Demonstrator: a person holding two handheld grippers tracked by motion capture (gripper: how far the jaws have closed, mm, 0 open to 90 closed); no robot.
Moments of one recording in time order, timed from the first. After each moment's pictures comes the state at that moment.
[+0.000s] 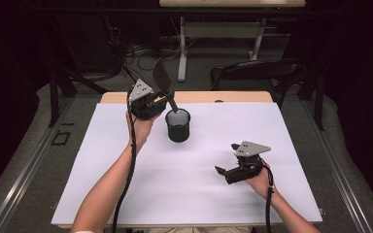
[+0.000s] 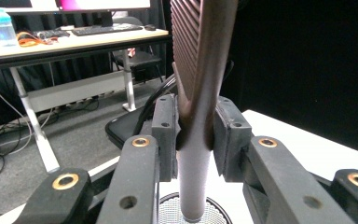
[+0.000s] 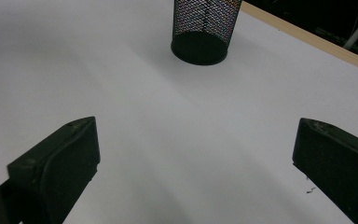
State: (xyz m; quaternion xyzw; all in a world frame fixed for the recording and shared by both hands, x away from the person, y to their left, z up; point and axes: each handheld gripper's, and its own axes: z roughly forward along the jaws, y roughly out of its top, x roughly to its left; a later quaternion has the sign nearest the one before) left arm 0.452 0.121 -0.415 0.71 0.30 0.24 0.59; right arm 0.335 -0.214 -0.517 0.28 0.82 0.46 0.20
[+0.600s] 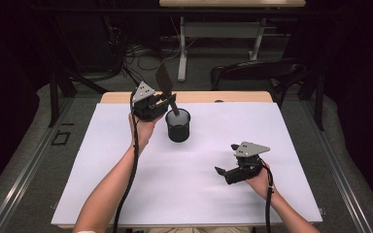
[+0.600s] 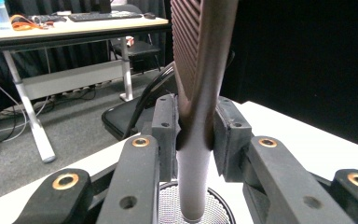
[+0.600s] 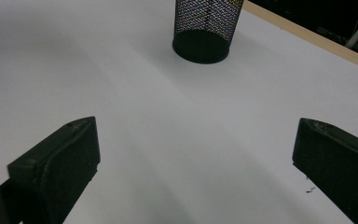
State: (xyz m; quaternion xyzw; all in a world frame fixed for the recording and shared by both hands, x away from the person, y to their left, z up) left arm 0.458 0.117 -0.429 0.71 0.31 0.23 0.58; right arm 0.335 -0.213 -0.518 0.28 0.82 0.45 0.20
